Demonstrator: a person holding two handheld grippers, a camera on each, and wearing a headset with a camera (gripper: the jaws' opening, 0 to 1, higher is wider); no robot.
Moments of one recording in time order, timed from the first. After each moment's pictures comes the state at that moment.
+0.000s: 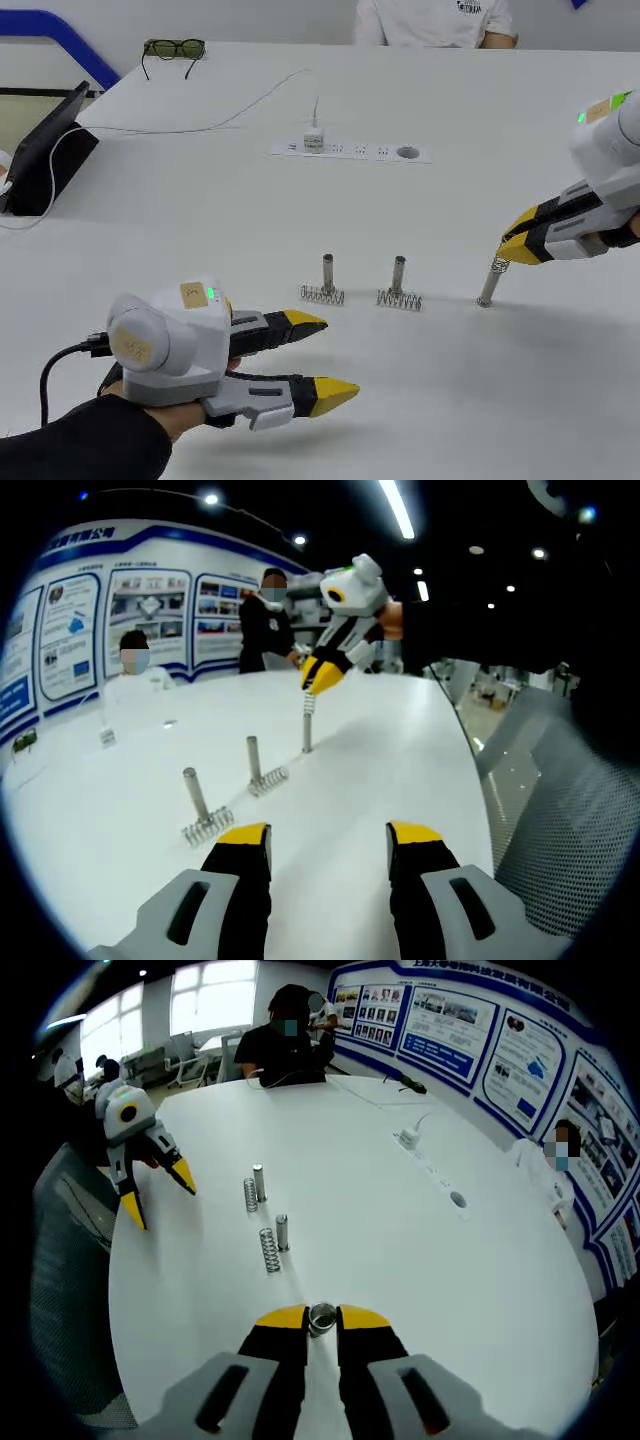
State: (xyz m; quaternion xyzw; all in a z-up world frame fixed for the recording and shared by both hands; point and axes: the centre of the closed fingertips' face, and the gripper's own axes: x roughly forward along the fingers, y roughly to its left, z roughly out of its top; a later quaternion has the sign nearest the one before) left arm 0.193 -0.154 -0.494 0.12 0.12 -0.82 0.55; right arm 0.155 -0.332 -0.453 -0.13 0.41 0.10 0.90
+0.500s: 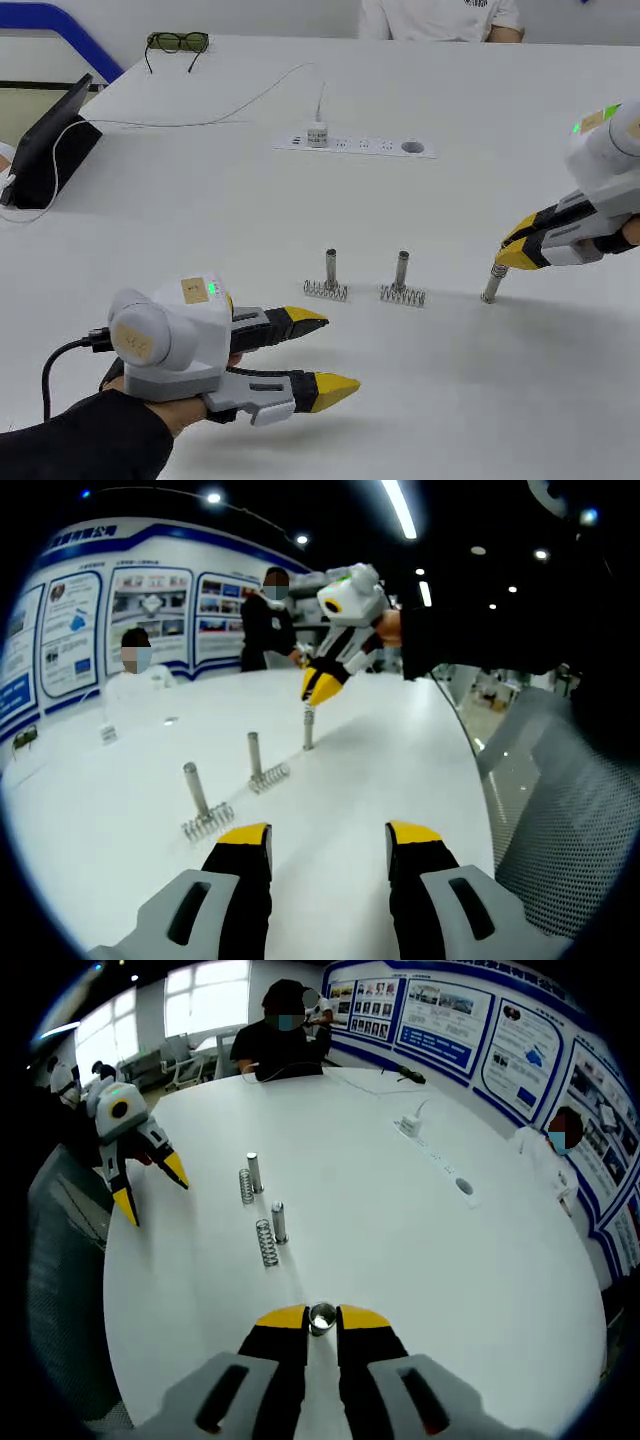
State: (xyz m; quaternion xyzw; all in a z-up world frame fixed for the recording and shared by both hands) left arm 0.193 -0.153 -0.497 0.12 0.12 -0.82 0.55; right arm 0.157 -0.336 -0.476 -0.11 0.42 0.10 0.89
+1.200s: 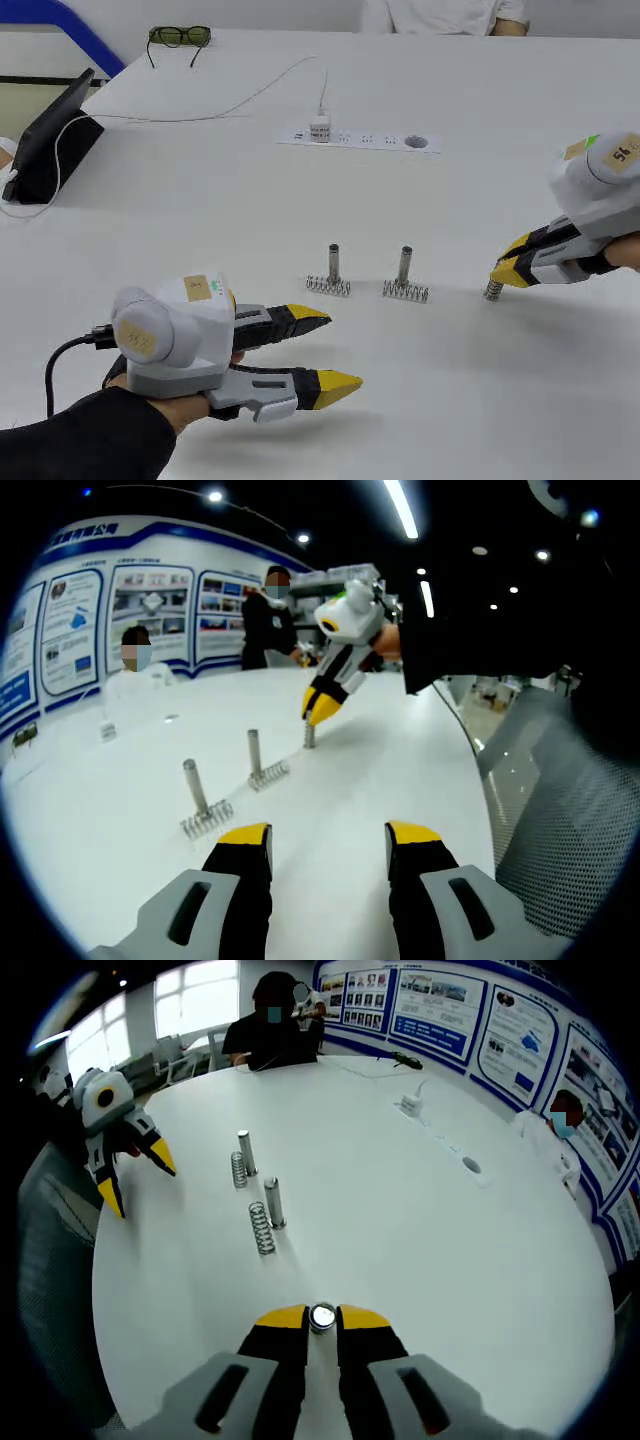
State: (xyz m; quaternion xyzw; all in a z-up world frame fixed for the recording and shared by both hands) left arm 0.193 -0.152 -0.499 0.12 0.13 -0.81 0.55; right arm 0.156 -0.335 -0.506 -0.09 0.44 0.09 0.89
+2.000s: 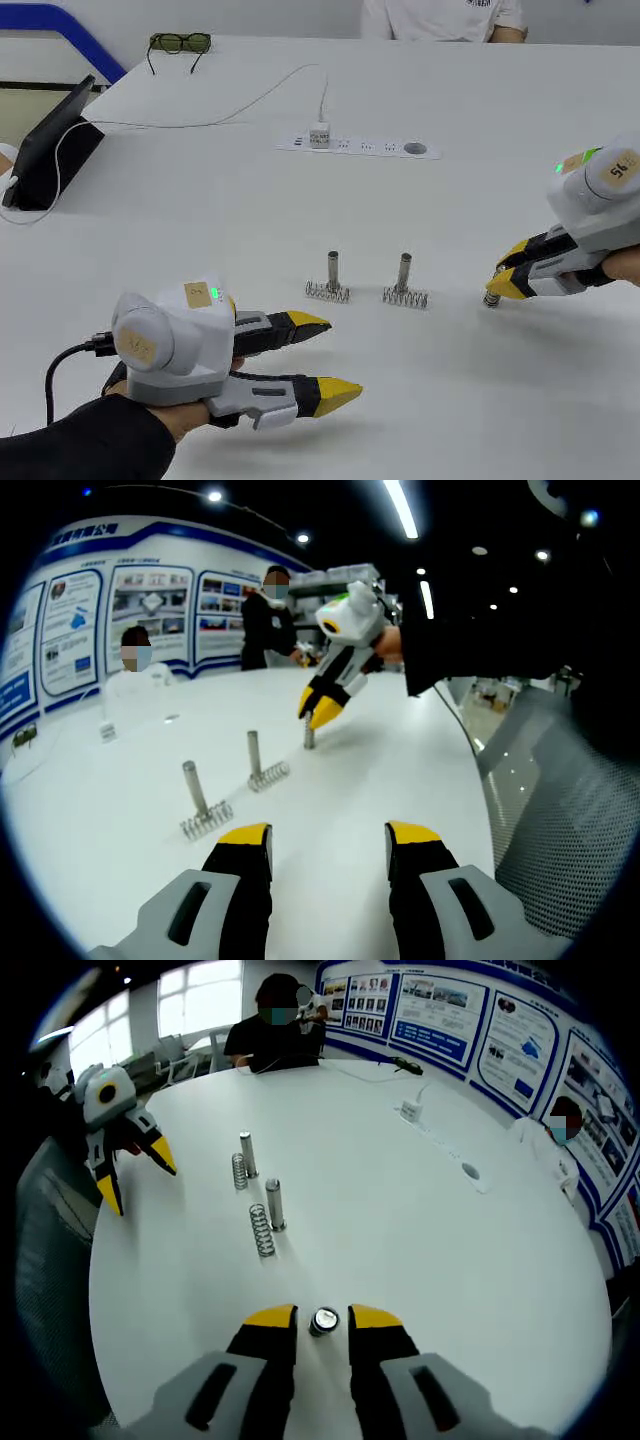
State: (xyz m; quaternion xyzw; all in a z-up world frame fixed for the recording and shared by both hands) left arm 0.192 -0.153 -0.498 0.12 0.13 -0.82 0.55; right arm 0.158 -0.332 -0.501 -0.10 0.42 0.09 0.90
